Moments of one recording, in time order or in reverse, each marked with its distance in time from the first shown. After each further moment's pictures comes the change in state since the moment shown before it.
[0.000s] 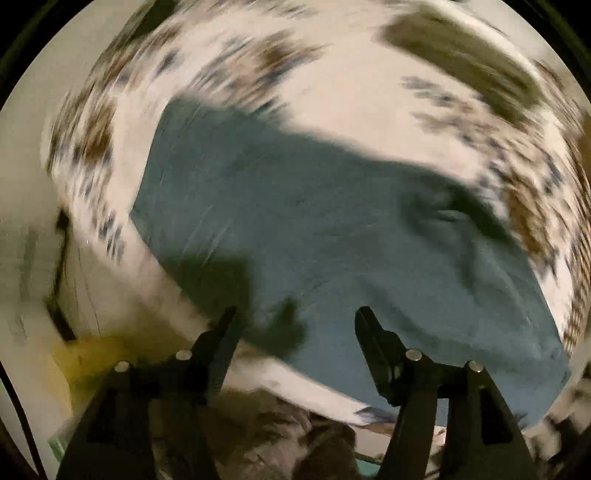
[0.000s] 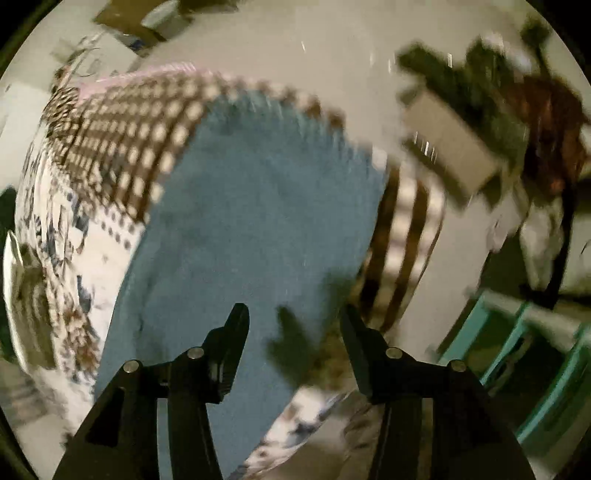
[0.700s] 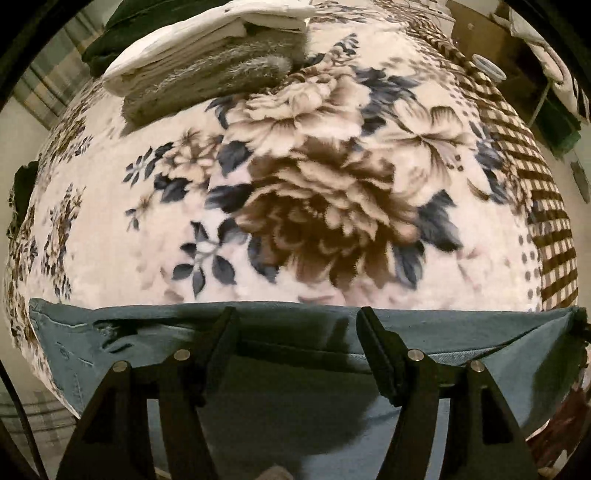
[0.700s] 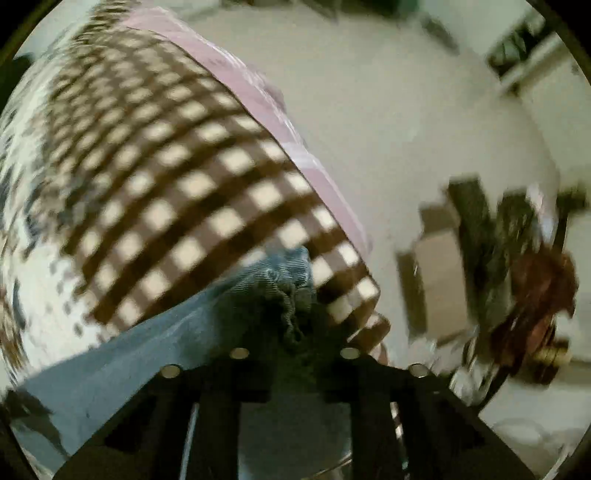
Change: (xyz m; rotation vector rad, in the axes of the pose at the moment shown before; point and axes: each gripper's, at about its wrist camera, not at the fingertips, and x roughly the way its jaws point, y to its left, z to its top) left arm 0.022 -0.254 0.019 0.459 -0.144 -0.057; right arm 0.049 0.087 0.138 -0.490 -0.079 -0.212
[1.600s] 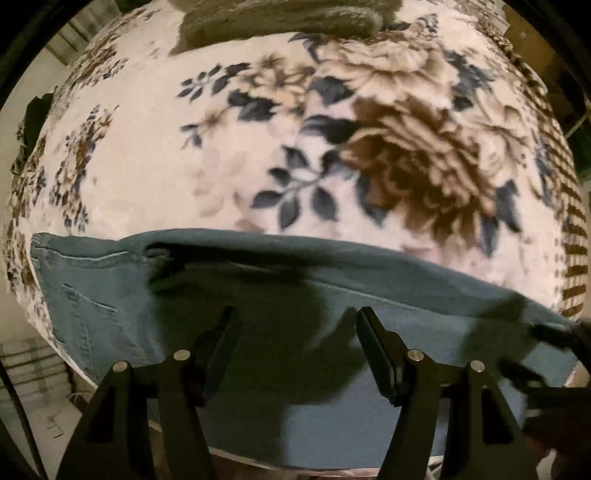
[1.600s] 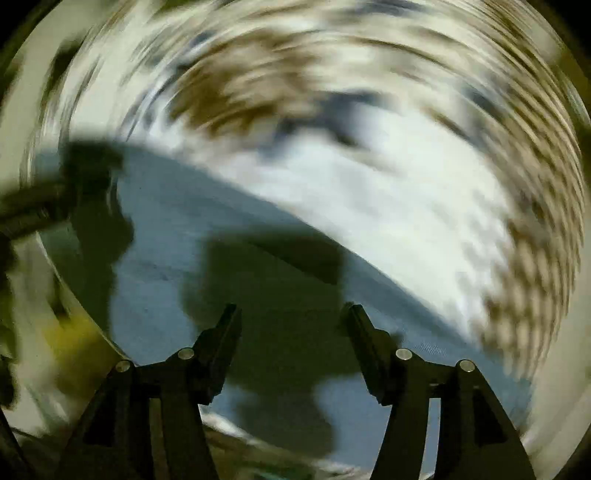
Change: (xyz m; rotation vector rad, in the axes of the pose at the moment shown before) left arm 0.020 0.078 -0.025 -0.138 0.200 0.001; right arm -0.031 0.258 -0.123 -1.075 0.158 0.252
